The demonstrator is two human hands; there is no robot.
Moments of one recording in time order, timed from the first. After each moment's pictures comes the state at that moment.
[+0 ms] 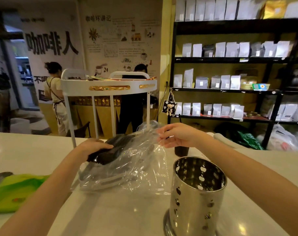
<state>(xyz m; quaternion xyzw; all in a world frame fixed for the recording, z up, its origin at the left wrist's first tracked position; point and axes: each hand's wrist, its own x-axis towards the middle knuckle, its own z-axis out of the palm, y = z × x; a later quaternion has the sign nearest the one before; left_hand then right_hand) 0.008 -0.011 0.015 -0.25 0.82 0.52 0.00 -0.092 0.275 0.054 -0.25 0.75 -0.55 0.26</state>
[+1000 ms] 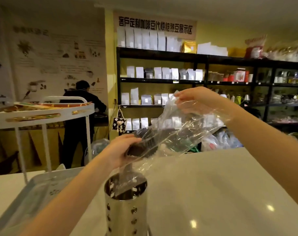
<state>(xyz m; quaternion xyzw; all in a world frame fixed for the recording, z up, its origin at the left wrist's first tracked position) 0.019 0.252 0.101 0.02 0.67 0.74 0.06 -0.017 0.487 0.214 -0.11 0.83 -0.54 -0.10</state>
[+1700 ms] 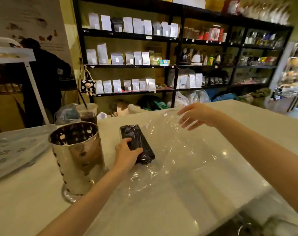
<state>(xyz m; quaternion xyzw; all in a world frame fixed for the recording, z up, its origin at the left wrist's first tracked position) 0.052 0.371 -0.064 -0.02 0.78 0.62 0.02 0.030 0.614 0.046 0.08 0.88 -0.46 0.02</state>
